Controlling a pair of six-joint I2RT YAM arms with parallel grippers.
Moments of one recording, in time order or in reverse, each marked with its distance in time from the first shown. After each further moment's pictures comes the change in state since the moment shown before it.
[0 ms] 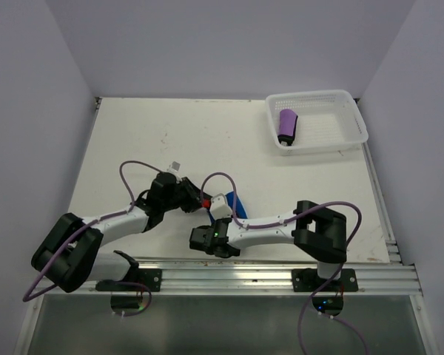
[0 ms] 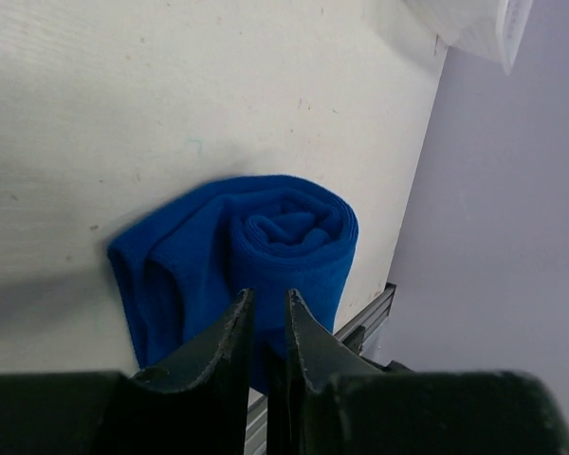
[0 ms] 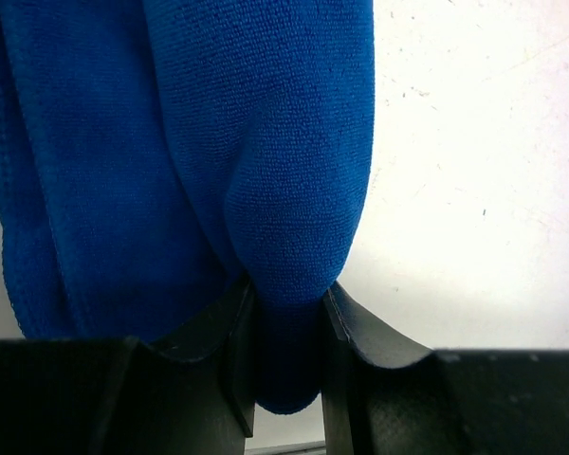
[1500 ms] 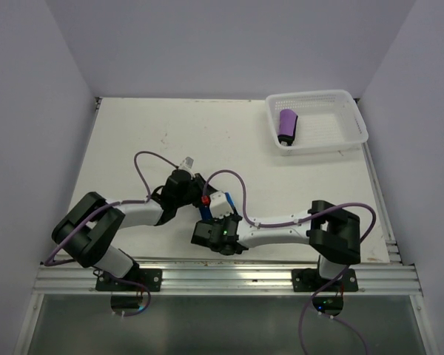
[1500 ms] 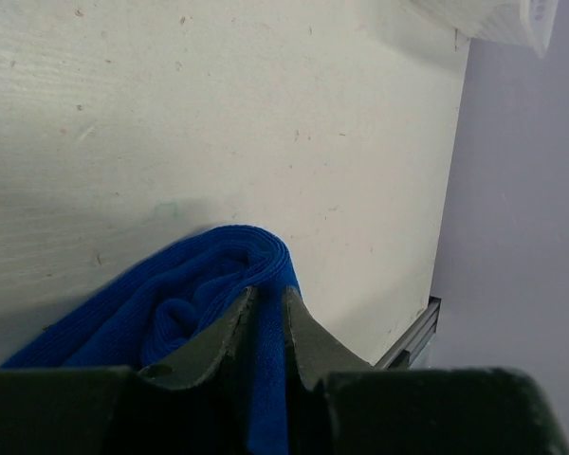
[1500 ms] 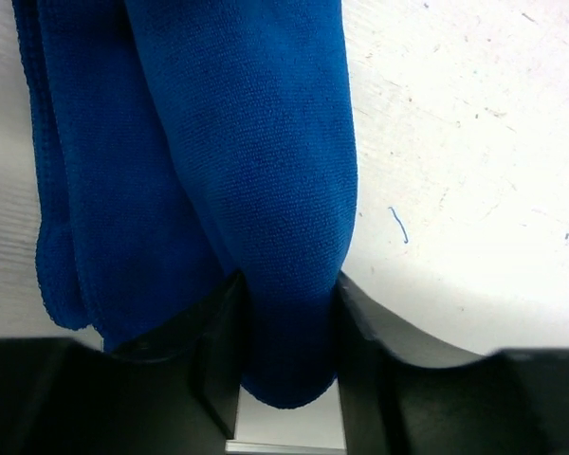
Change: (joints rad) left arm -0.056 0.208 0.077 0.148 -0.096 0.062; right arm 0.001 -0.103 -0.077 0.209 -0.071 -0.061
